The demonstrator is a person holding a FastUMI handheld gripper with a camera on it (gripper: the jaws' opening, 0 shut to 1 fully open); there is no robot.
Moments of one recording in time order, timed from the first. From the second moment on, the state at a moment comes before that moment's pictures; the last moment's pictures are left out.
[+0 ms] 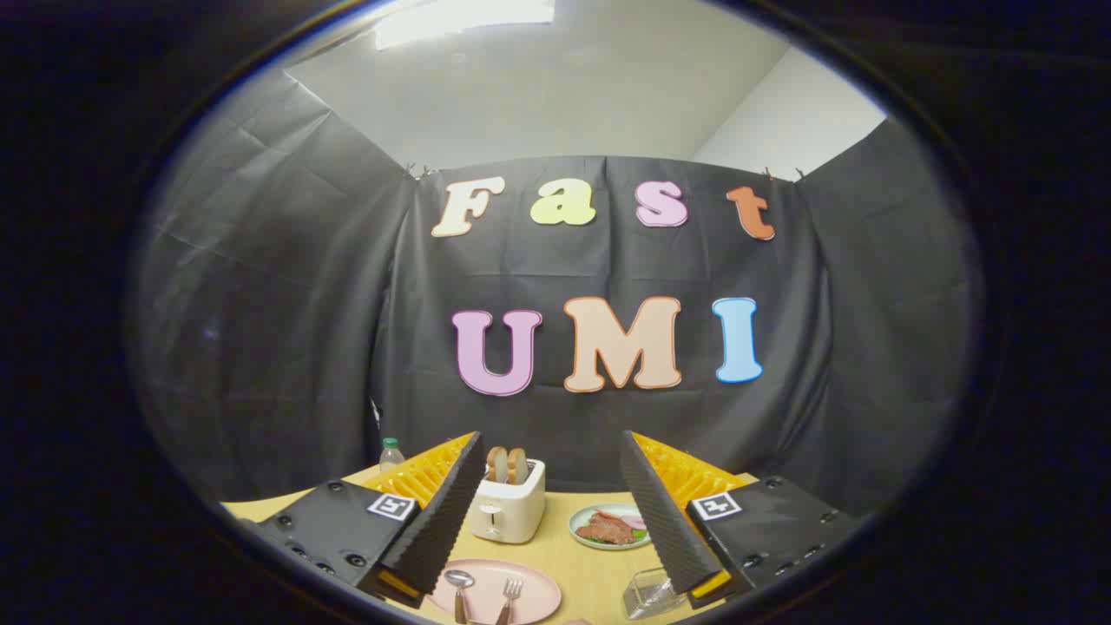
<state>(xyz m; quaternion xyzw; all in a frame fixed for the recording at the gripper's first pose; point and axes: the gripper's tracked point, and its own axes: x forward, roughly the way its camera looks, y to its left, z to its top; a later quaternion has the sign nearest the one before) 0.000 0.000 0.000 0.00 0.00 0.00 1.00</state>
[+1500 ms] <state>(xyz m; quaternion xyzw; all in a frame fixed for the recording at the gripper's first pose) 0.016 0.038 -0.129 -0.02 0.15 0.07 0.99</state>
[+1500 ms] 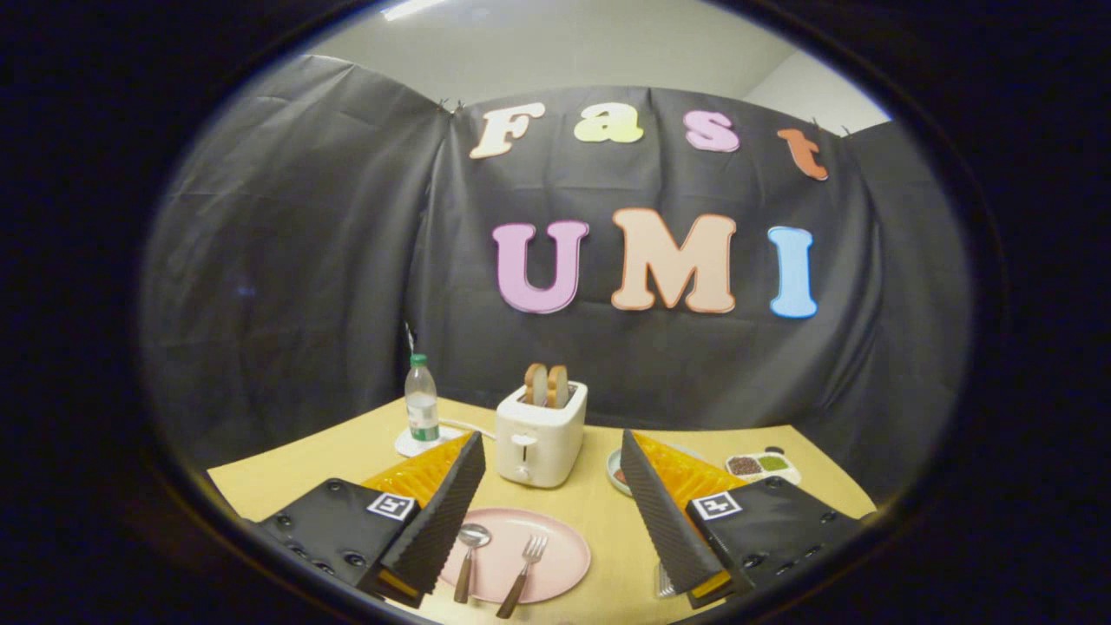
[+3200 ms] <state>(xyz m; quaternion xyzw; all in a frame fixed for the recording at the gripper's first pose) -0.040 0.055 -0.368 -0.10 0.45 0.09 0.88</state>
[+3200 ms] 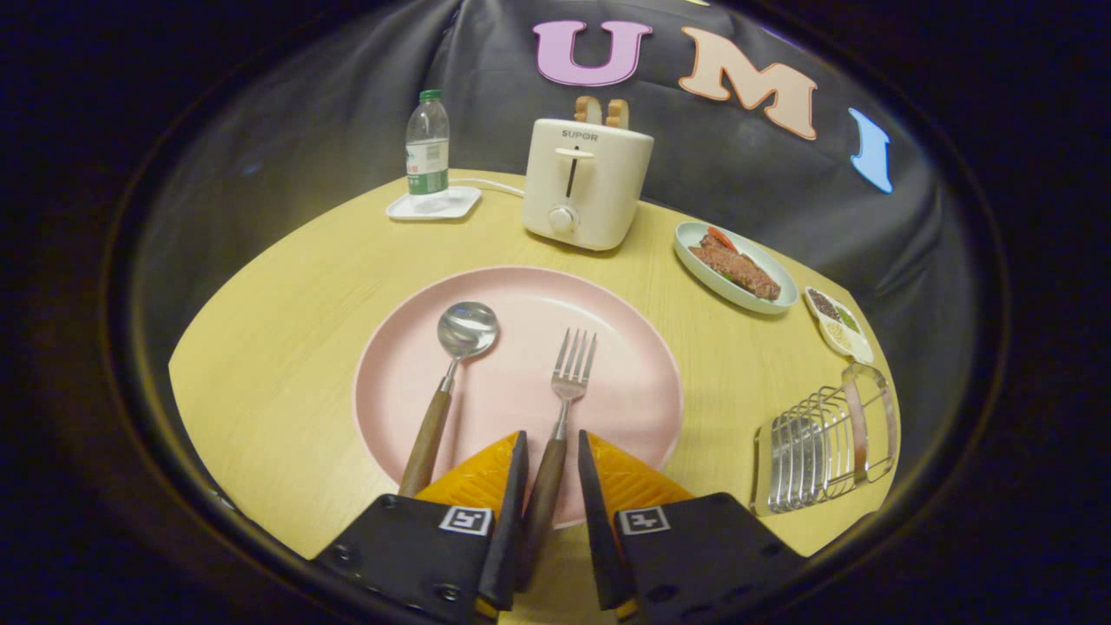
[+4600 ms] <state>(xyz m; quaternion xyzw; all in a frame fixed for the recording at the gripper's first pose) -0.047 -0.016 -0.273 -0.09 0.52 0.15 0.83</state>
